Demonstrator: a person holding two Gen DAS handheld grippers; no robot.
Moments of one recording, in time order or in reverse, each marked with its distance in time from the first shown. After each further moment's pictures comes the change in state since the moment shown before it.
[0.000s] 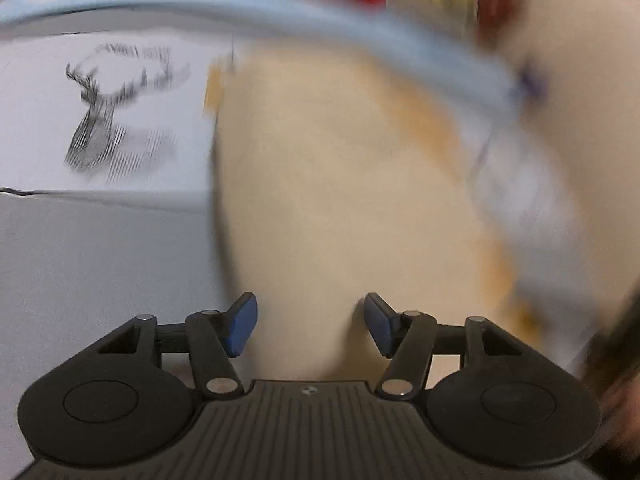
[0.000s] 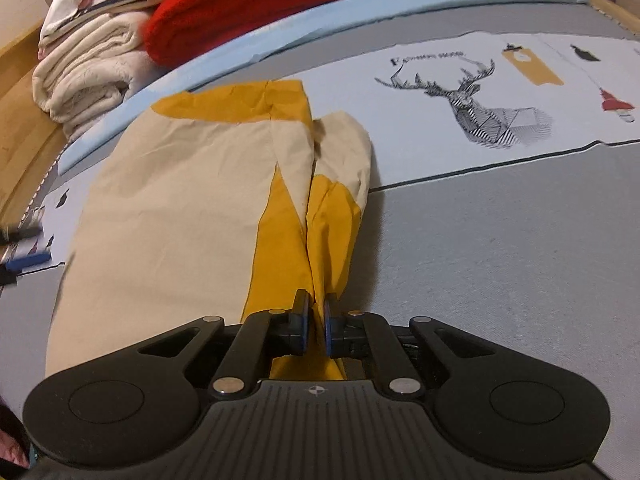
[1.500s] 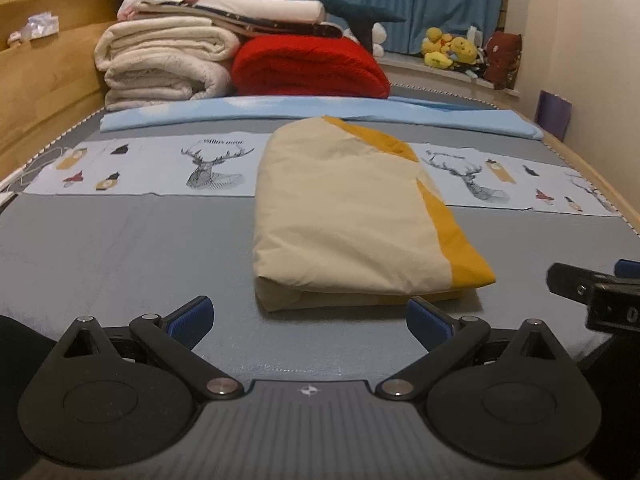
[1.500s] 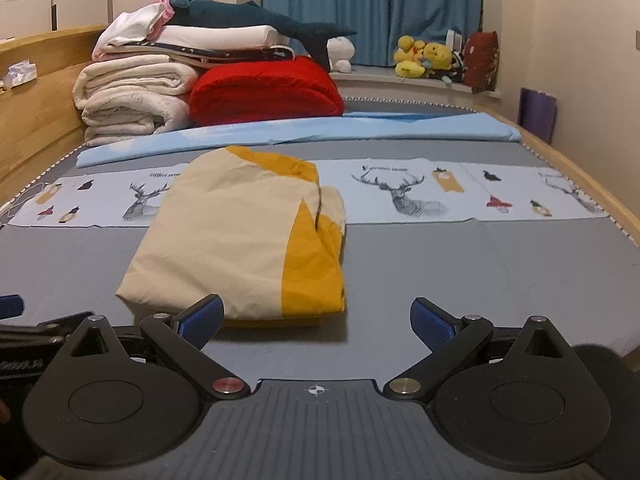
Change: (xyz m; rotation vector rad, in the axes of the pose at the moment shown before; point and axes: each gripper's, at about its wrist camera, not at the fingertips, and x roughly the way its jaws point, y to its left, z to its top) left arm -0.168 -0.178 -0.234 -0.031 -0.425 0.303; right arm -0.214 0.086 -0.178 -0.222 -0.329 -0.203
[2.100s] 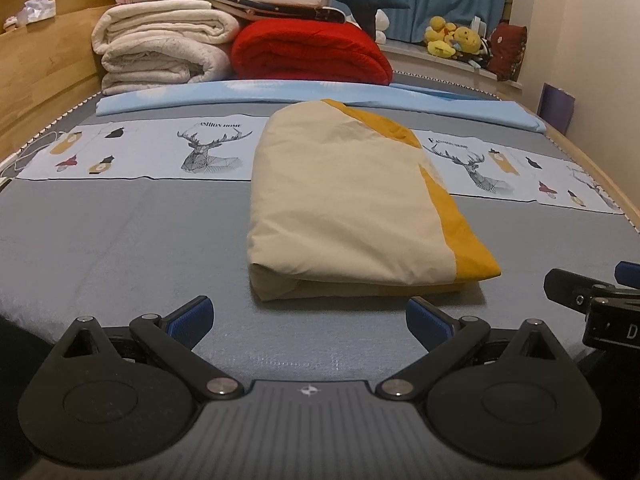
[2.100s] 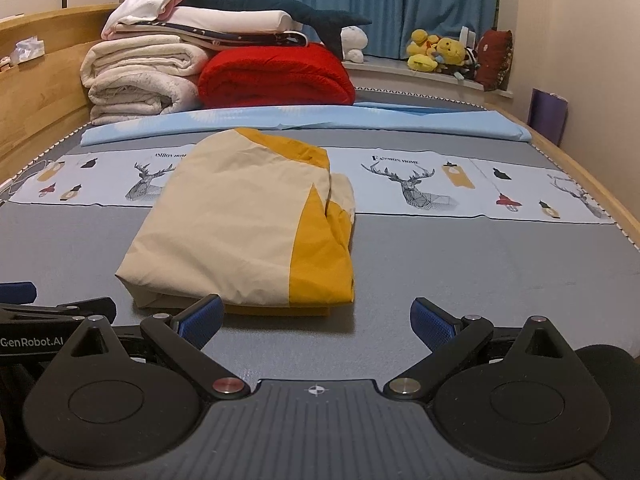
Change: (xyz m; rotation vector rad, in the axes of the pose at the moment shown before) left arm 0.018 0.000 0.000 -0.014 0.038 -0.014; right arm 0.010 0.012 -0.004 -0.048 0.029 -0.003
